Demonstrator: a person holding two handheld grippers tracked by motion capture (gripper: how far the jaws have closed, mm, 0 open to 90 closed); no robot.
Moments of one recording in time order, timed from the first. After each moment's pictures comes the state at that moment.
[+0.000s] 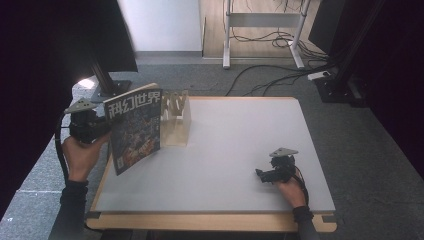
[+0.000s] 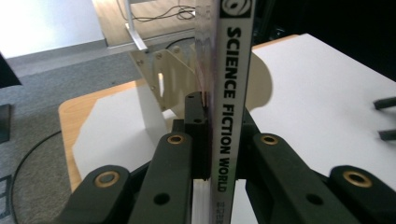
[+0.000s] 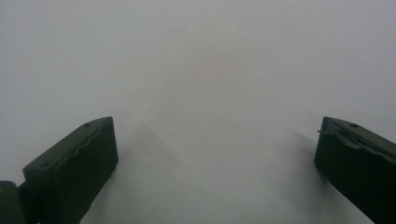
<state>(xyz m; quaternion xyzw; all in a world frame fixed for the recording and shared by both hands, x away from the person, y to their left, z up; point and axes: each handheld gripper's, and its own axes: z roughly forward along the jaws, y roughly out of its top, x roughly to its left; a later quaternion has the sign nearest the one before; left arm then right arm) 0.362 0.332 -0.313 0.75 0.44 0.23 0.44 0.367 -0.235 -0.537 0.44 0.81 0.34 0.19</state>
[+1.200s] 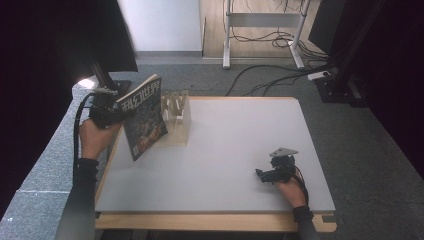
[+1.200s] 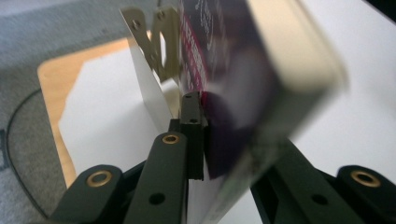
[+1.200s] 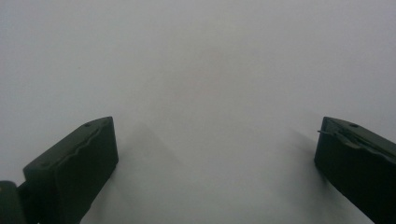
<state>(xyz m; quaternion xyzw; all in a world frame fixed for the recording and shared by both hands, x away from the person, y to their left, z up) 0.425 0.312 -0.322 0.80 0.47 0.15 0.35 0.367 -0.235 -0.537 0.44 0.81 0.34 0.19</state>
